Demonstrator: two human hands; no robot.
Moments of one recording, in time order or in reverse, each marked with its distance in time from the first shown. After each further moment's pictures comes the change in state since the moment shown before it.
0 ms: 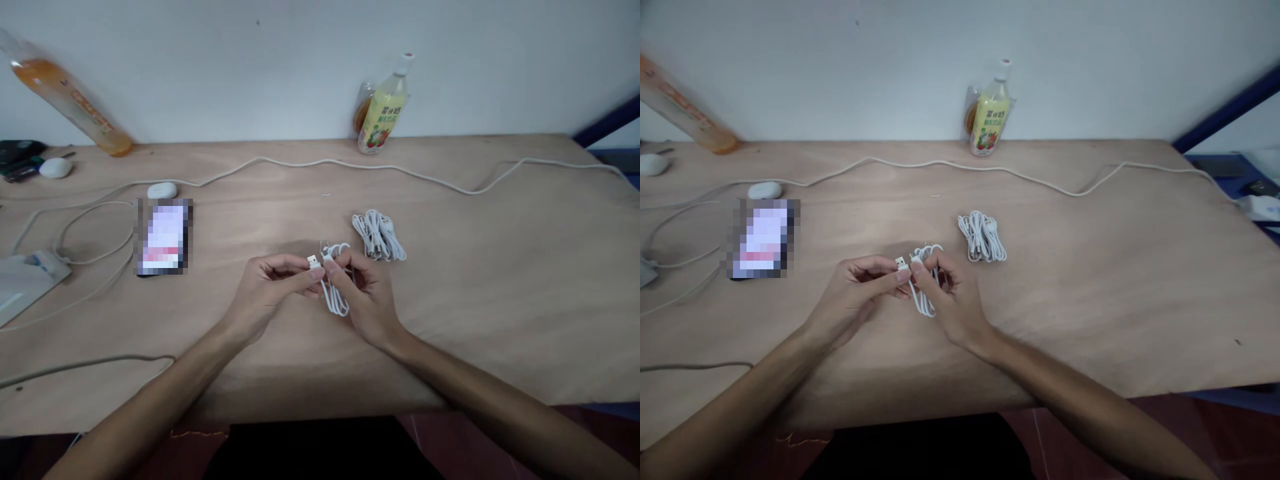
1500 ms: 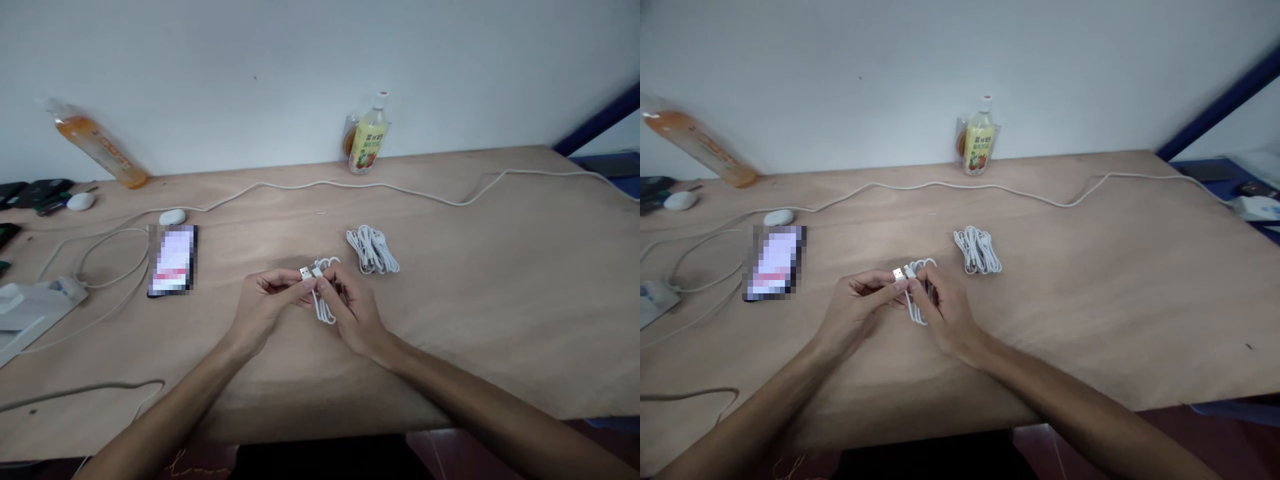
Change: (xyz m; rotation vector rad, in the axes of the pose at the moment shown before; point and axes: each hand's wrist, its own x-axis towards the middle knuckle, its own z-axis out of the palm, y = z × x) left_hand 0.004 -0.004 -0.004 0.088 0.097 0.081; right_hand 0.001 0.011 0.001 -0.207 -0.044 -0.176
